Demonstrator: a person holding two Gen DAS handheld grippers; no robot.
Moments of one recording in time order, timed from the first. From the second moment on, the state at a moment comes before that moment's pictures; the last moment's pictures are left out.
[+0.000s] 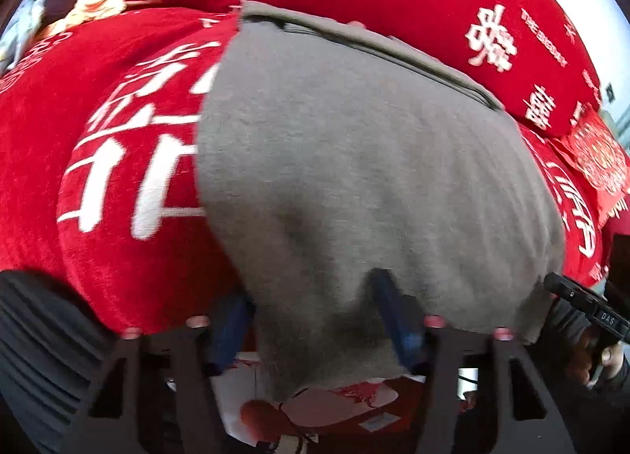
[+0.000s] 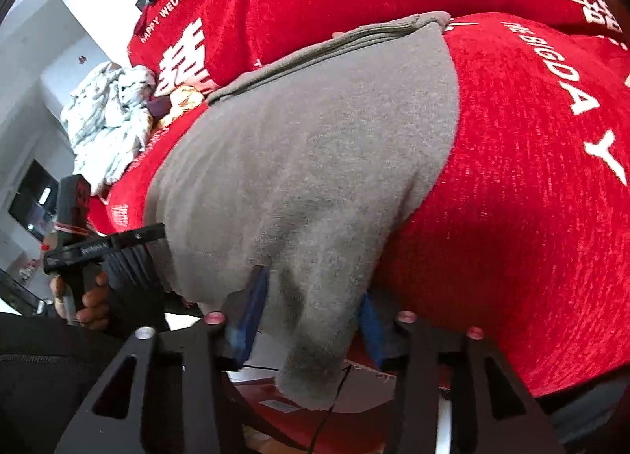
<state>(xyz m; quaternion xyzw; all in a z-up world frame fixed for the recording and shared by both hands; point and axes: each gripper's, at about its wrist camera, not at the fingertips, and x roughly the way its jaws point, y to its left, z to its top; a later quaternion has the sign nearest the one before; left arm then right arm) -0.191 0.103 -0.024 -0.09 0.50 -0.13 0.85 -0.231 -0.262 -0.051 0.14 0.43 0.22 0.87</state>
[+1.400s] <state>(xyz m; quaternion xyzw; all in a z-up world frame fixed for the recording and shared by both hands) -0.162 0.133 0.073 -0.20 0.38 -0.21 0.88 -0.209 -0.305 0.029 0.31 0.29 0.30 0.85</state>
